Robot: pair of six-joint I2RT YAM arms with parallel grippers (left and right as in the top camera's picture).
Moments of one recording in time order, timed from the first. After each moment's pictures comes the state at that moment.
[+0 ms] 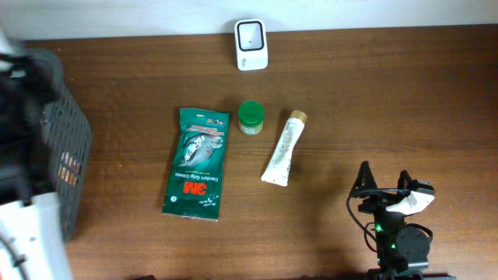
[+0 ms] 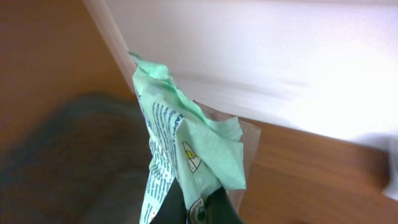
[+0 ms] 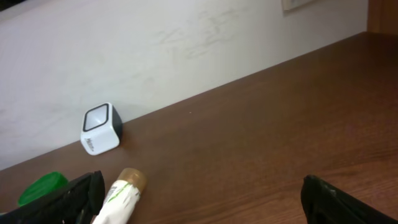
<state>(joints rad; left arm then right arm) 0.23 1.30 1.68 -0.75 -0.21 0.01 0.03 0.01 0.01 -0.06 0.14 0.37</state>
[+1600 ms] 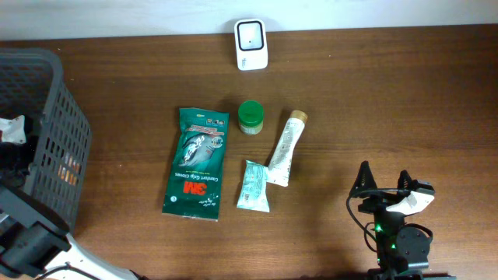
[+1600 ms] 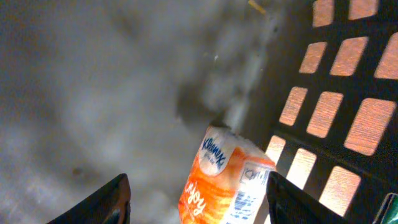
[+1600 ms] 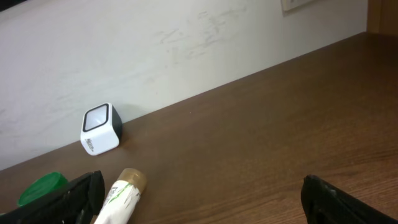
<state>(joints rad) 0.78 2.06 1.70 -1.08 0.33 0.42 0.03 0.01 0.01 -0.06 0.14 0.37</state>
